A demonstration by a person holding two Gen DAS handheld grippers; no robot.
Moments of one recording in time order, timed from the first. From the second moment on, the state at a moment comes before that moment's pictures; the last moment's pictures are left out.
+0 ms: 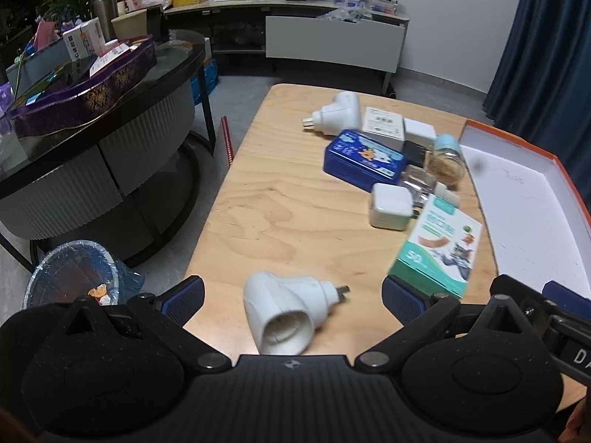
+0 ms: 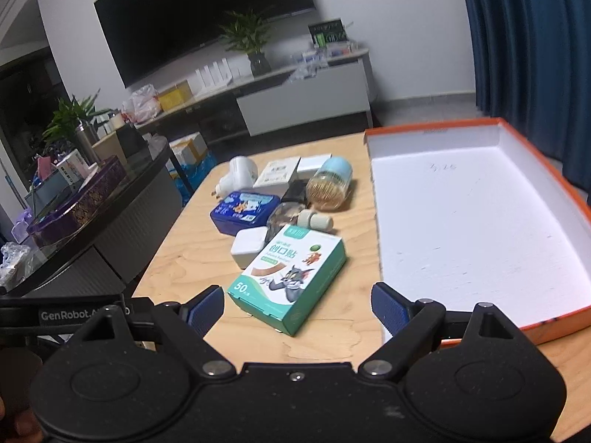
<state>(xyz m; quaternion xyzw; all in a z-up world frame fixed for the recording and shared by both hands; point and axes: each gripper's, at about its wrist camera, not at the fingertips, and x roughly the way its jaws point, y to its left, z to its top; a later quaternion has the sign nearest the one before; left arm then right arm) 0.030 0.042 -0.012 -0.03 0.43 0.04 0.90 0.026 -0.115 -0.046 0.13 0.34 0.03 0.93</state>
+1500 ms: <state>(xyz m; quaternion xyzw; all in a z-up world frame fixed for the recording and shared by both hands) 0.183 0.013 -0.043 0.04 0.45 -0.04 0.89 0.121 -0.110 -0.079 0.08 0.43 -0.01 0.90</state>
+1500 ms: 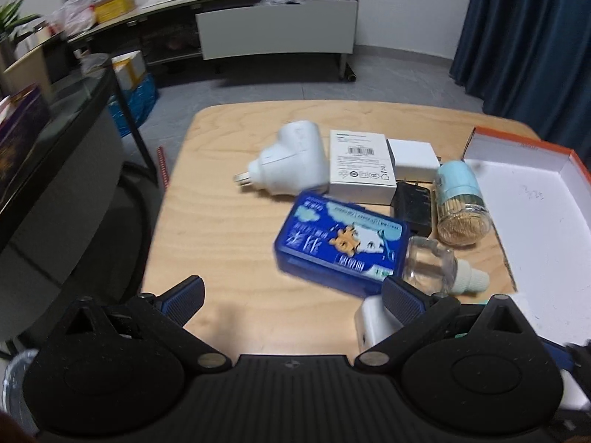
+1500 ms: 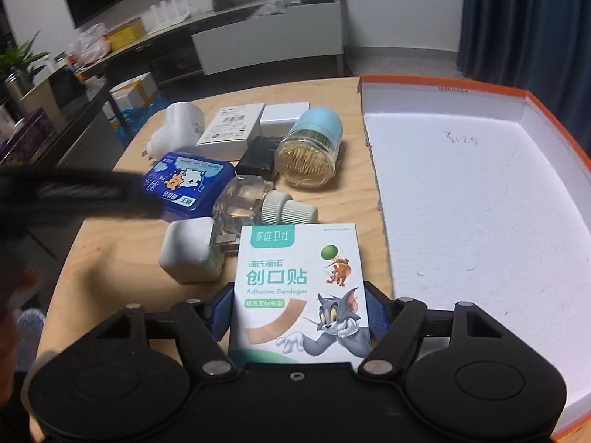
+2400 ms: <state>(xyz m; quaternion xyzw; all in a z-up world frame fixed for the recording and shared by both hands) 0.214 0.009 -0.078 0.05 0.44 -0.11 0.89 0.095 -0.140 -0.056 0.07 0.39 0.04 0.92</state>
